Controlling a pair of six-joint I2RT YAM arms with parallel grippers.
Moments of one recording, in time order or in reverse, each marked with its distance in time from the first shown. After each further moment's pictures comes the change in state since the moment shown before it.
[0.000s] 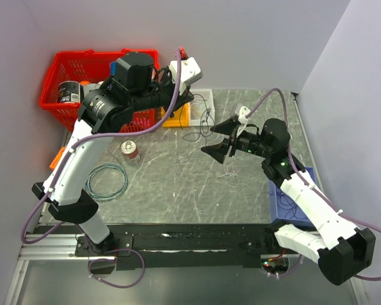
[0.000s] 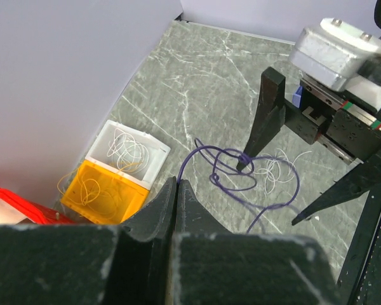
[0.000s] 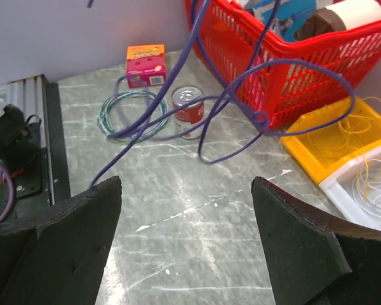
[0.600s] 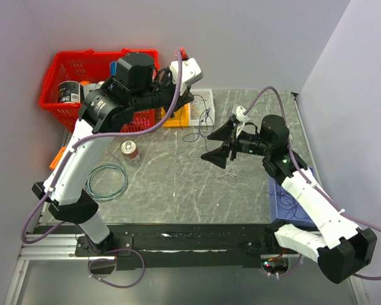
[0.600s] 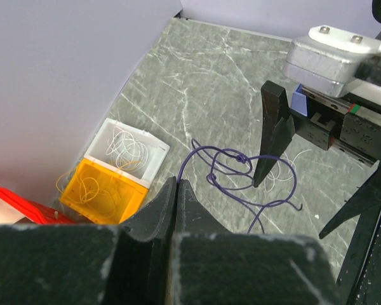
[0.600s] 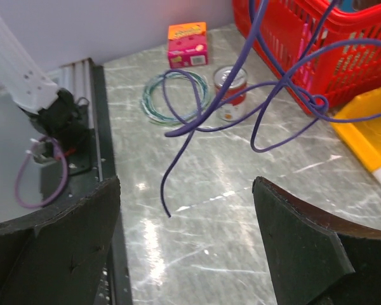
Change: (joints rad) left arm 0.001 0.000 -0.006 0.000 0.001 0.000; right arm 0.002 0.013 0.071 -0.171 -0.114 0.023
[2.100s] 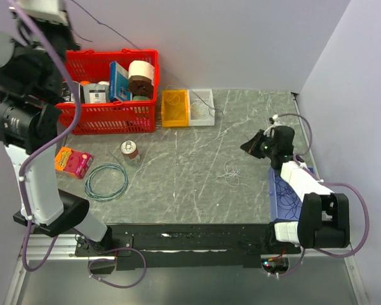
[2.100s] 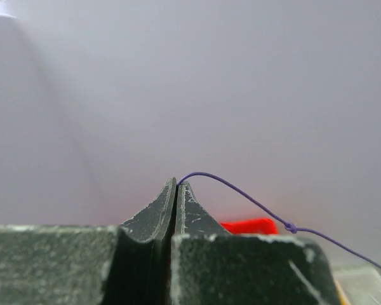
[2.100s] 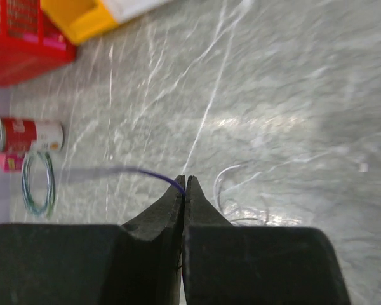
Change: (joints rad) left arm 0.372 -0.077 0.314 0.325 -0.504 0.035; right arm -0.428 0.270 -0.290 0.135 0.399 0.505
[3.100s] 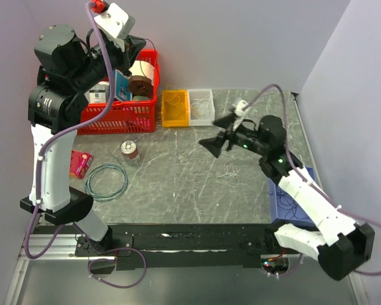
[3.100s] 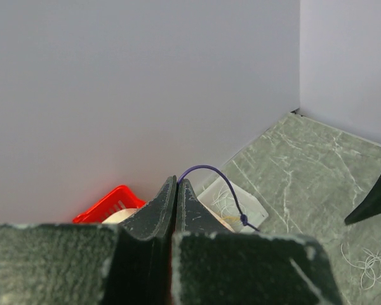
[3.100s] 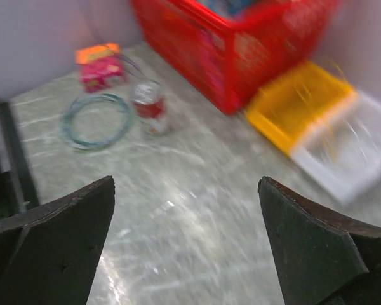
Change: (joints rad) left arm -0.040 0.048 -0.111 -0.146 0.542 -0.088; right arm 0.423 -0.262 0.242 -0.005 -0.109 -0.493
